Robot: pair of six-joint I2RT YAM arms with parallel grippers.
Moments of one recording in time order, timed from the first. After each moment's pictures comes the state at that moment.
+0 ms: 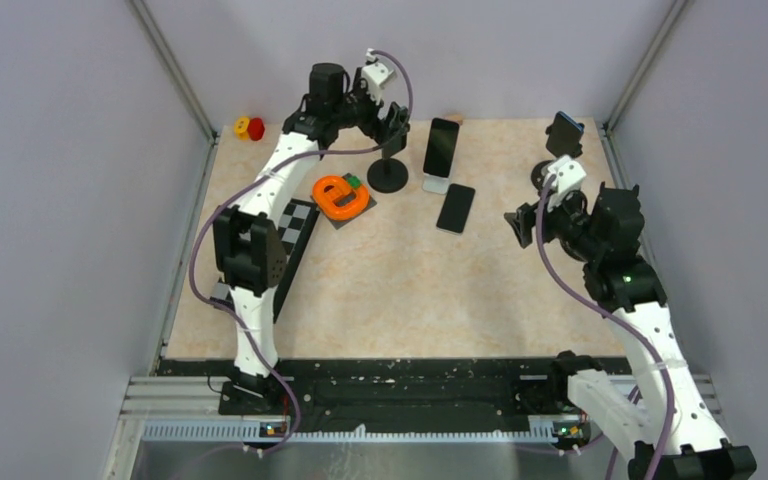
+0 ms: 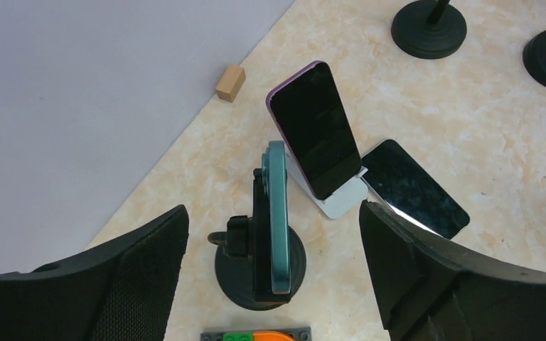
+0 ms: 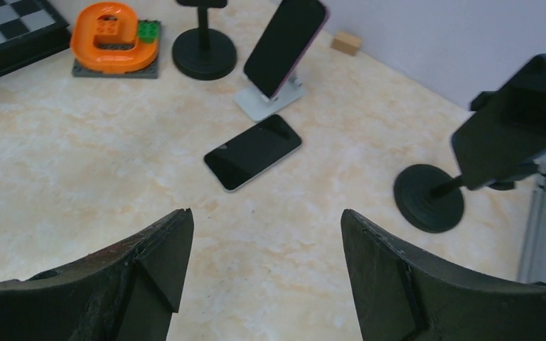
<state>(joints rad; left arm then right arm) -0.32 2.11 2.06 -0.30 0.59 0.29 0.15 0.80 0.85 -0.31 -0.39 -0.26</state>
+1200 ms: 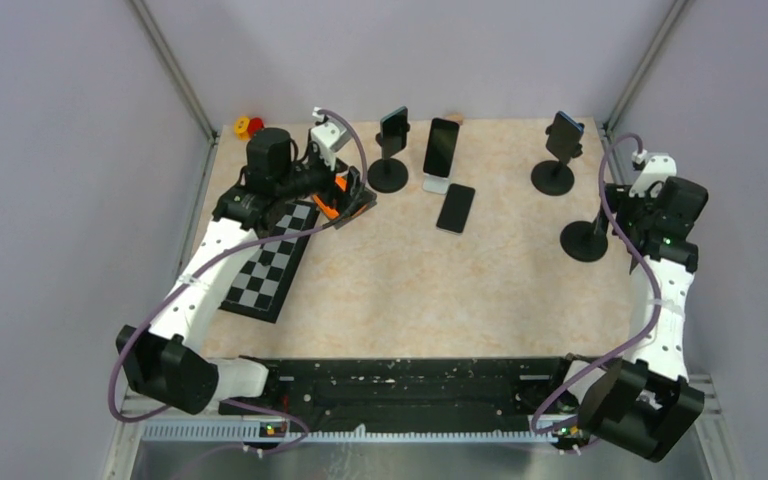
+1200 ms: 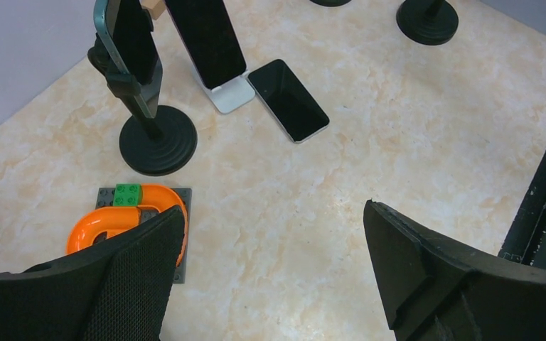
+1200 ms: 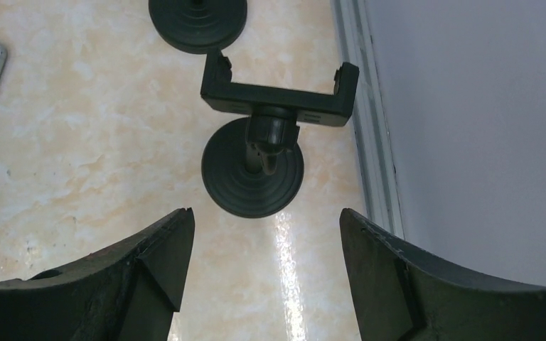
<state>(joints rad) -0.32 1.30 1.30 -0.36 0.59 0.17 -0.44 1.04 0.96 -0.47 -0.21 -0.26</state>
